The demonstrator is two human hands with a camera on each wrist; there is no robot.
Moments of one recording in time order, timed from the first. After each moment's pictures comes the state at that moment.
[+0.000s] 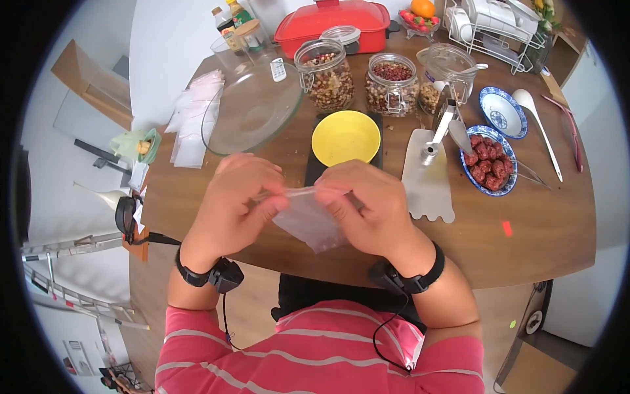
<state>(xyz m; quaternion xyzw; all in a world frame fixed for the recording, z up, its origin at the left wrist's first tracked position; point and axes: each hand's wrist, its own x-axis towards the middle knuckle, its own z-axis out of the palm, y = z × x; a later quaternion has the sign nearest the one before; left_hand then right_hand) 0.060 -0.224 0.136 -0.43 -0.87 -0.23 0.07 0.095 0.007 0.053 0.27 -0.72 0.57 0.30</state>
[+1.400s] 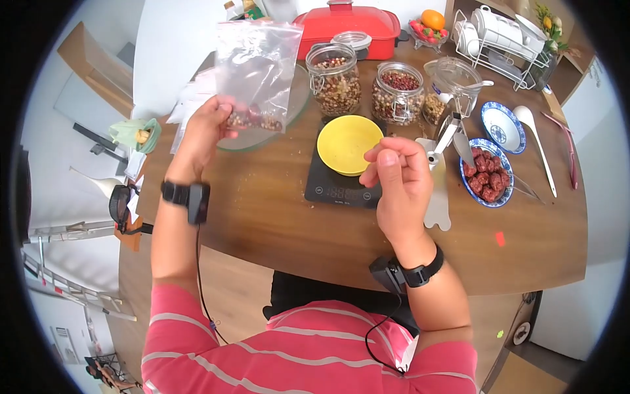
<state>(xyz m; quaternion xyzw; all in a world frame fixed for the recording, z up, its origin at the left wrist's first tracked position) -0.073 -0.291 0.109 -0.05 -0.78 -0.62 -0.06 0.079 0.015 0.031 0.09 -0.54 0.79 0.27</state>
